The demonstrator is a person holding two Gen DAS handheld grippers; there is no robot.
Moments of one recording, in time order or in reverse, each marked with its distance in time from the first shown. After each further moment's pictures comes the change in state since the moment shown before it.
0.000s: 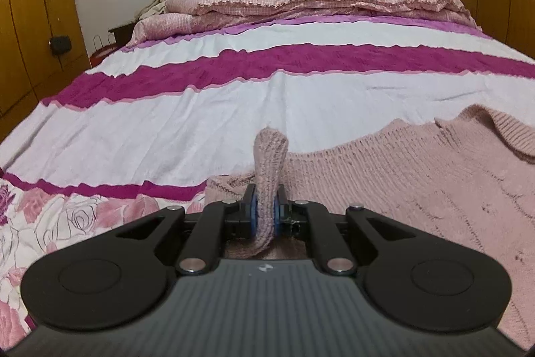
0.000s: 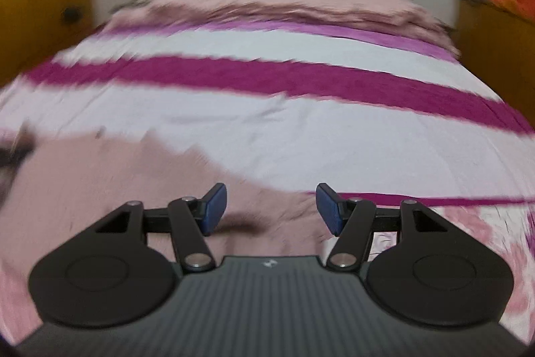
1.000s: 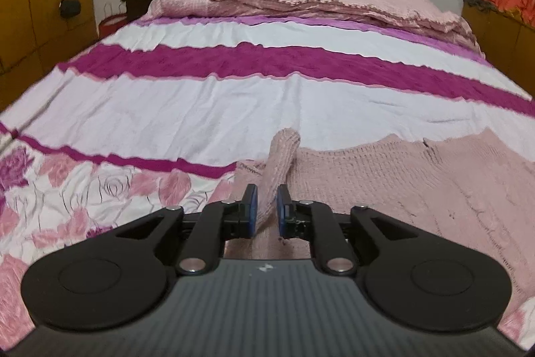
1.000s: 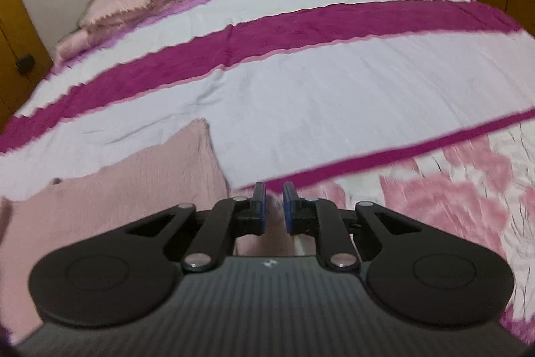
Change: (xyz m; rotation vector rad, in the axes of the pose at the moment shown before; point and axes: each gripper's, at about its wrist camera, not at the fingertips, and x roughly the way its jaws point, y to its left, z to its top) left arm -0.053 0.032 0.006 -0.148 0.049 -0.039; right arm 0.035 -0.069 0.003 0.415 0.115 -0.013
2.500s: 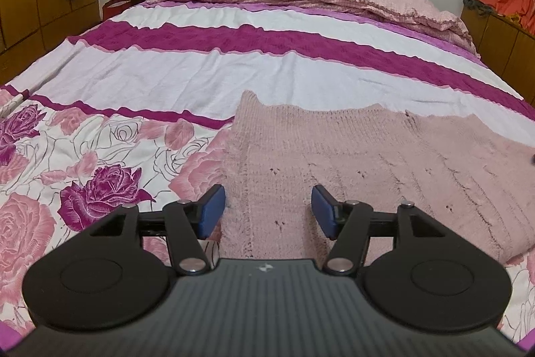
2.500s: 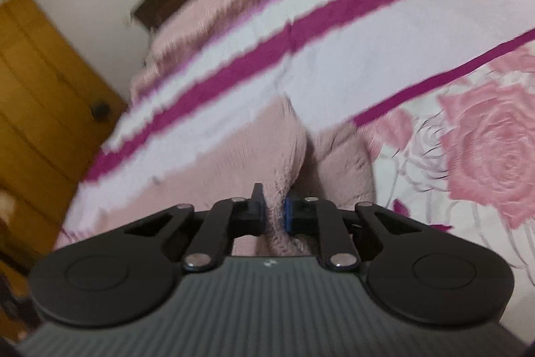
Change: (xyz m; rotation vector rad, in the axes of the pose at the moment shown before) left arm -0.036 -0.002 -0.039 -0.030 0.027 -0.015; right arm -0.033 -0.012 -0.043 0.222 -0.059 0.331
